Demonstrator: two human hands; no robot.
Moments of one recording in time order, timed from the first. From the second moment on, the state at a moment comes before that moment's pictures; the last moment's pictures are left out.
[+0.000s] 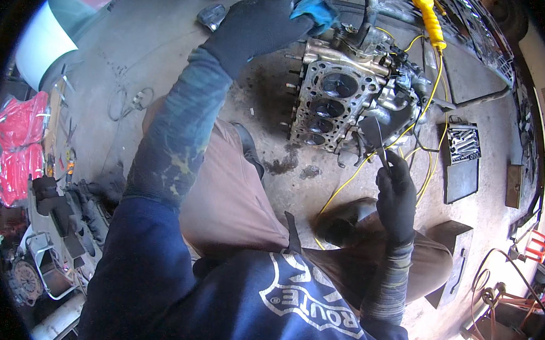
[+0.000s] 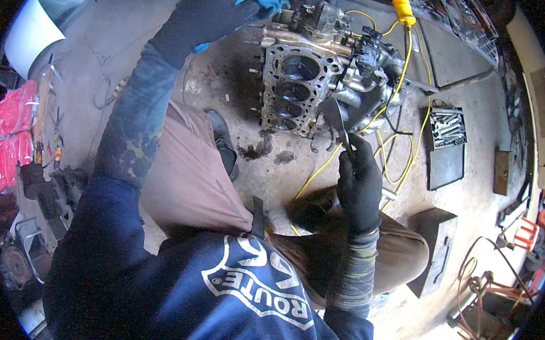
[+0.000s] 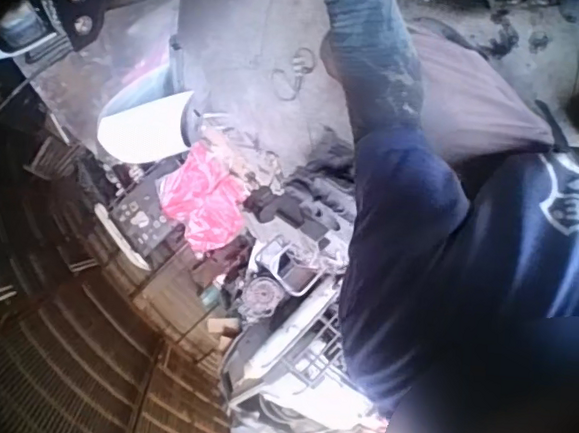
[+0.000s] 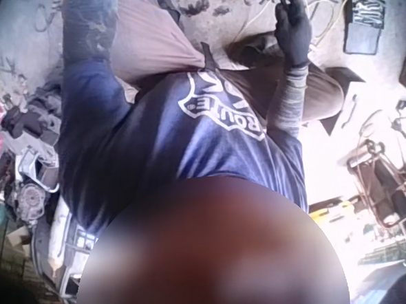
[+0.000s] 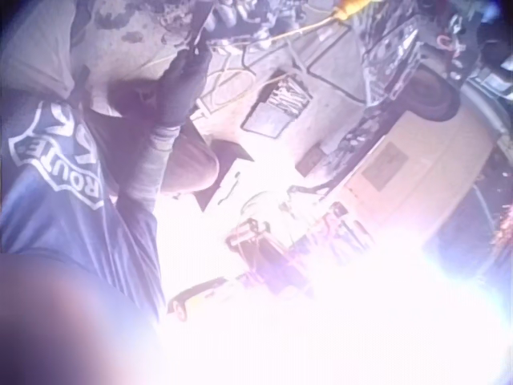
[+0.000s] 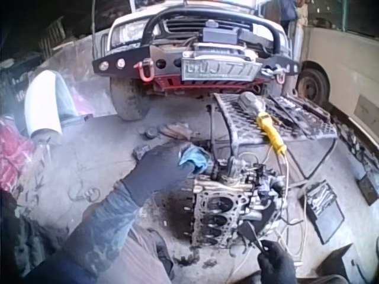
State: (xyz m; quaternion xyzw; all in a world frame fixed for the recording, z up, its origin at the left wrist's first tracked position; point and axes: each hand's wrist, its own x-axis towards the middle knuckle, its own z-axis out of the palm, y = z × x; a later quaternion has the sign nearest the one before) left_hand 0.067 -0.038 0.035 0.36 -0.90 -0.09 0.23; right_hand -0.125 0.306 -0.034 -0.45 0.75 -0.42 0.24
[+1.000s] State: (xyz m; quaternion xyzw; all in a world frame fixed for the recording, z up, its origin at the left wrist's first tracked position) left_hand 0.048 -0.047 -0.039 0.36 -0.92 -0.09 0.08; right_hand -0.143 0.192 0.006 -0.66 0.72 -0.21 -0.01
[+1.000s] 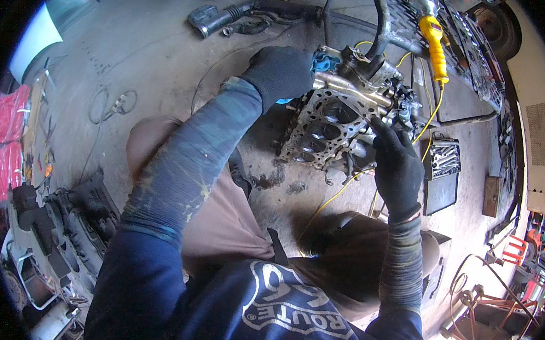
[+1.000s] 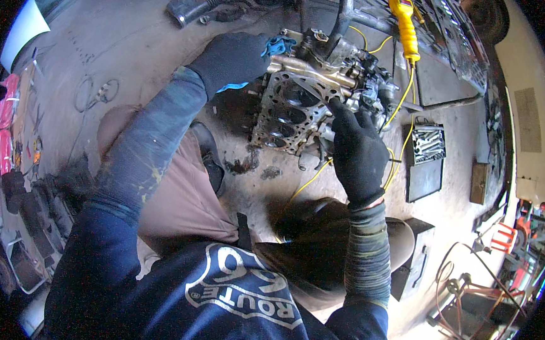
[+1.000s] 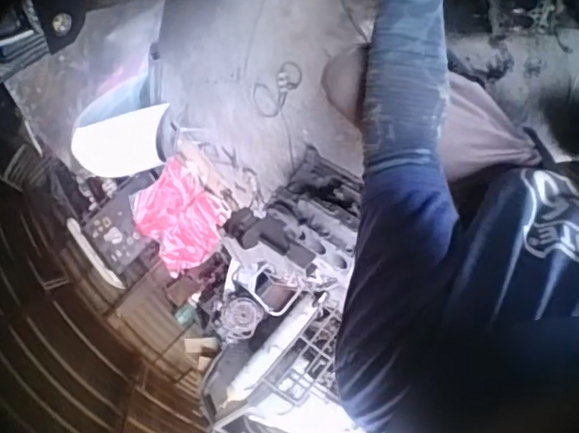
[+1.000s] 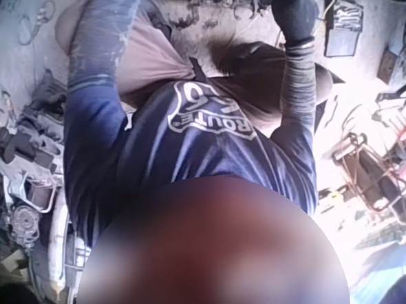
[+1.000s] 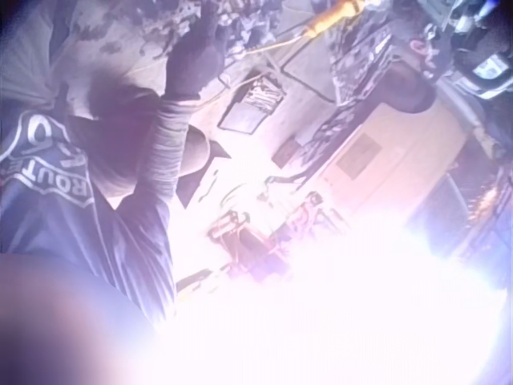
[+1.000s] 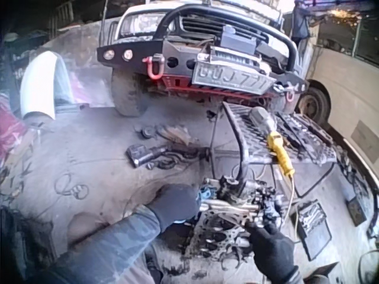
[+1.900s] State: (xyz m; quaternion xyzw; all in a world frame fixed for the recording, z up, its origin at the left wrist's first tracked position) left_hand 0.053 -0.046 -0.041 0.36 -0.92 -0.13 0.13; right_hand -0.155 0.188 -0.012 -0.66 0.70 -0.26 0.06
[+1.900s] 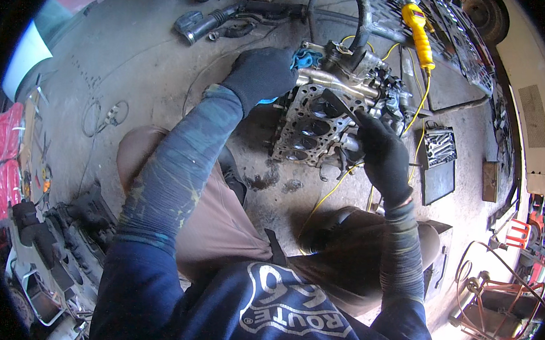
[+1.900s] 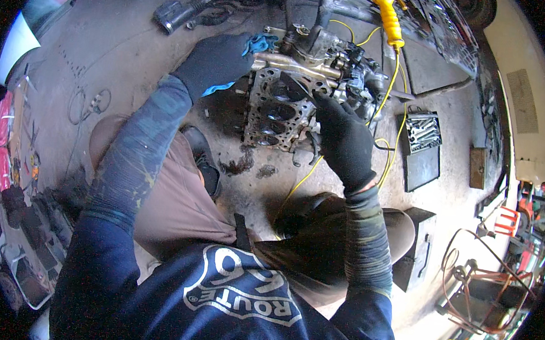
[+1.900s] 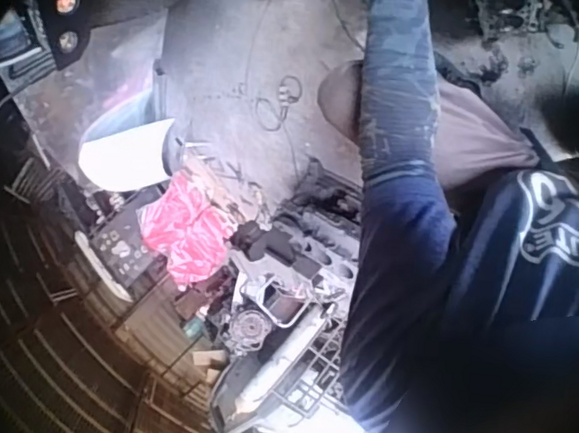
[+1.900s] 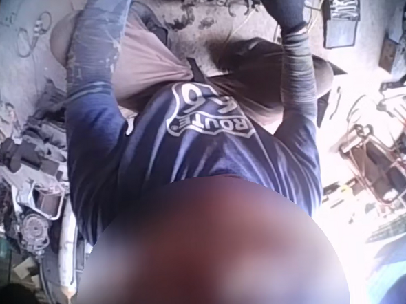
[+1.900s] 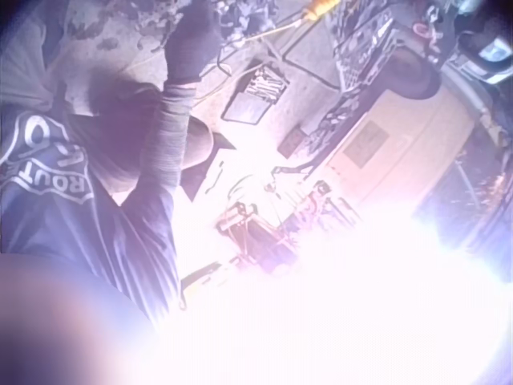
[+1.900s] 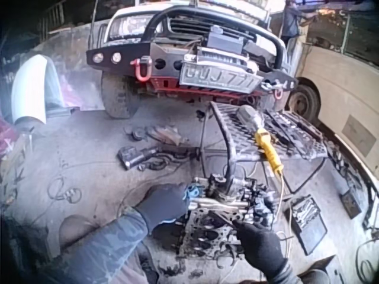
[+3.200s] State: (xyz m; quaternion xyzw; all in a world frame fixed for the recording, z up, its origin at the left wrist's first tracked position) left_hand 0.052 -0.047 -0.042 0.37 -0.91 -0.15 0.14; right_hand -0.149 0.179 0.009 -0.68 0.68 -0.22 -0.15
